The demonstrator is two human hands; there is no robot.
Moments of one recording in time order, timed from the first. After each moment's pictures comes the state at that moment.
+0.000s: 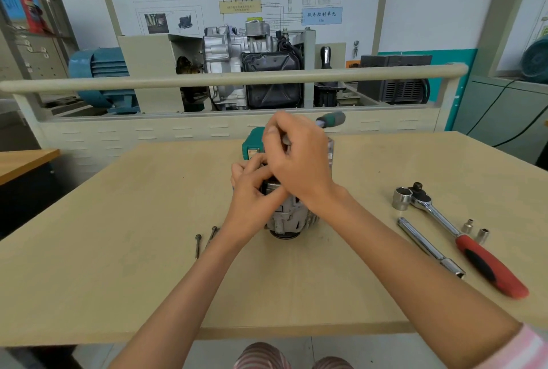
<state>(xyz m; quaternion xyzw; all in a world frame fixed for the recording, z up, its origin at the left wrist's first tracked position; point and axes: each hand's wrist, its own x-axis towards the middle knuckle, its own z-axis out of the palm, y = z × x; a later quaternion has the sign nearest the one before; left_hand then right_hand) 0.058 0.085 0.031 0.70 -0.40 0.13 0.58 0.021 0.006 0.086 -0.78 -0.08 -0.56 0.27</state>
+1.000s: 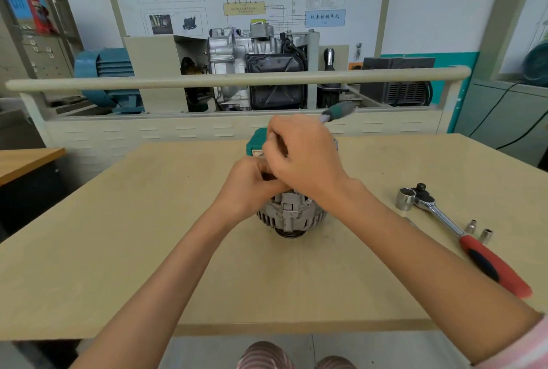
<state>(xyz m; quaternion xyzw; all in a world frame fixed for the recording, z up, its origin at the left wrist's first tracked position) 0.069 0.107 0.058 0.74 -0.43 0.00 0.53 0.014 0.006 0.094 -0.86 -0.08 -0.49 0.13</state>
